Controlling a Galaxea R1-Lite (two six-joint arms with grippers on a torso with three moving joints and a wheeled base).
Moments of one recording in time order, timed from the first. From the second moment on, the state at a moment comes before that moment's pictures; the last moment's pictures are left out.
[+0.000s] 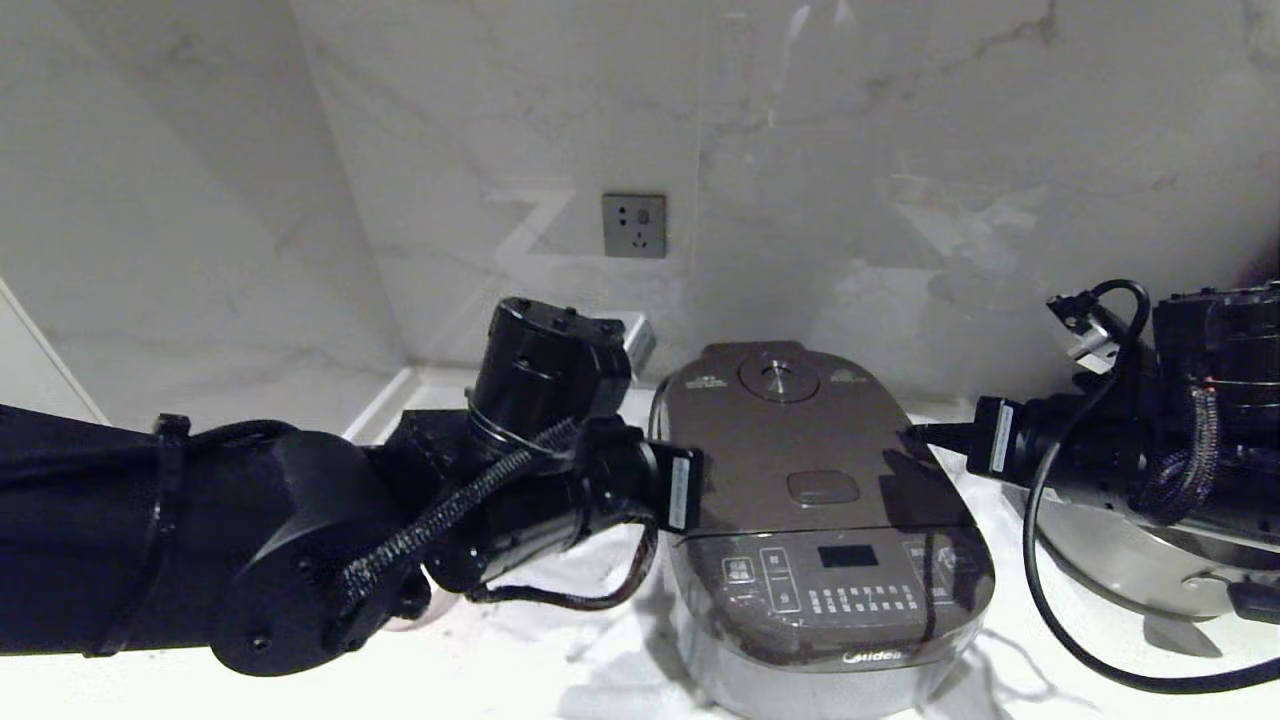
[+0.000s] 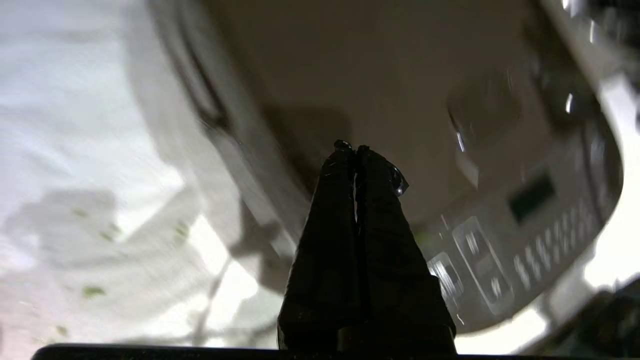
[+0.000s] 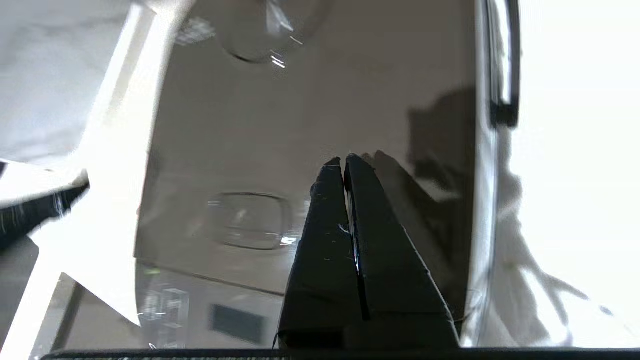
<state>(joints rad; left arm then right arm) -0.85 1.76 -1.05 -0.29 0.13 -0.33 0.27 1.48 -0.73 -0.31 0.19 0.41</state>
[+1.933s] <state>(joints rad) -0.07 0.31 -0.43 0.00 0.19 0.02 0.31 1.35 -0.64 -0.26 0.17 0.41</state>
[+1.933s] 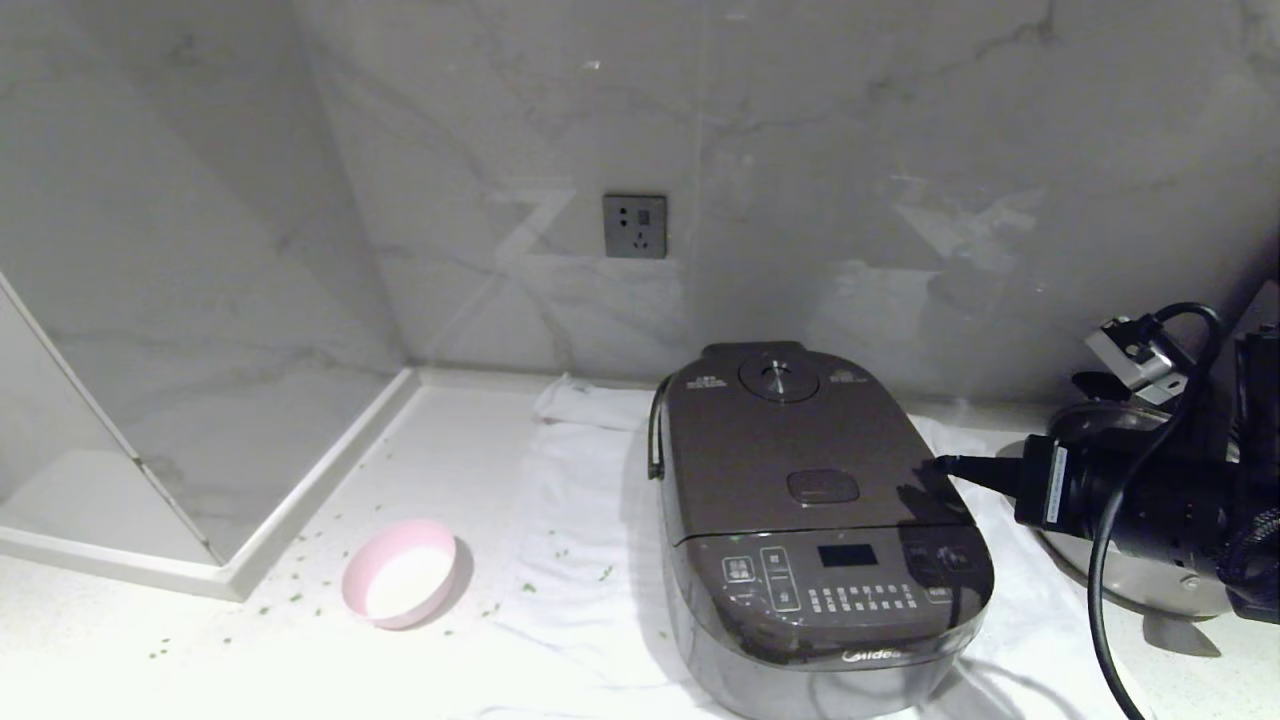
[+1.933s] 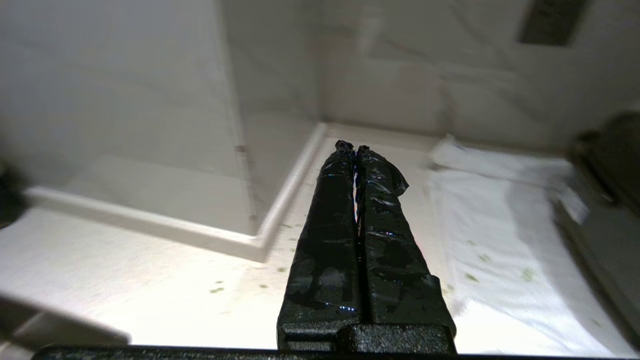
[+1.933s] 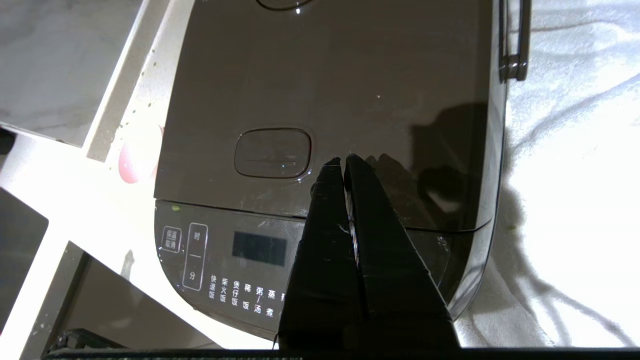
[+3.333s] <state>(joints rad) 0.00 0.03 -0.37 0.32 0.04 0.13 0.36 1.36 -0.66 -0.26 0.18 0.42</state>
